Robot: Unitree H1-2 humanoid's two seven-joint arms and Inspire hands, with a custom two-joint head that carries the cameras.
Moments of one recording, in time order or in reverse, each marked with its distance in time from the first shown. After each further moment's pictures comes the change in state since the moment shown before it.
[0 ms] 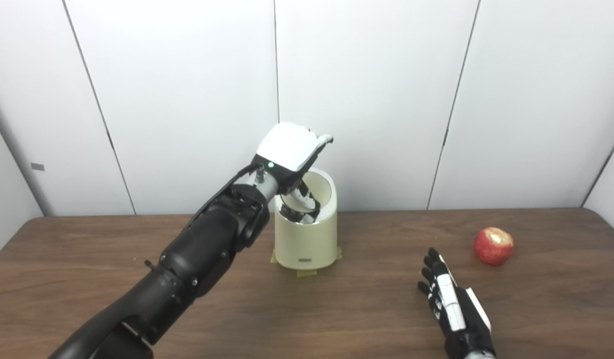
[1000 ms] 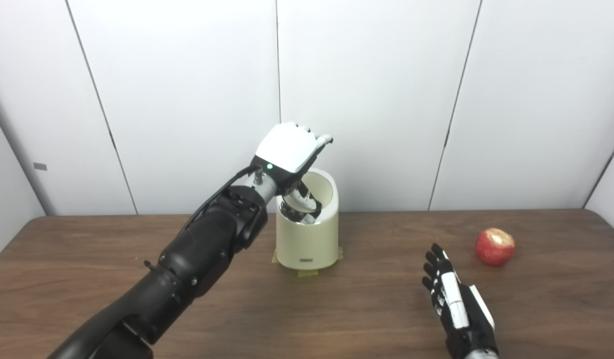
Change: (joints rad) left arm 0.000 0.001 -0.008 0.039 -0.001 -0.026 0.047; right arm 0.004 0.012 -0.009 -0.038 0.017 0.007 -0.010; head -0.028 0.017
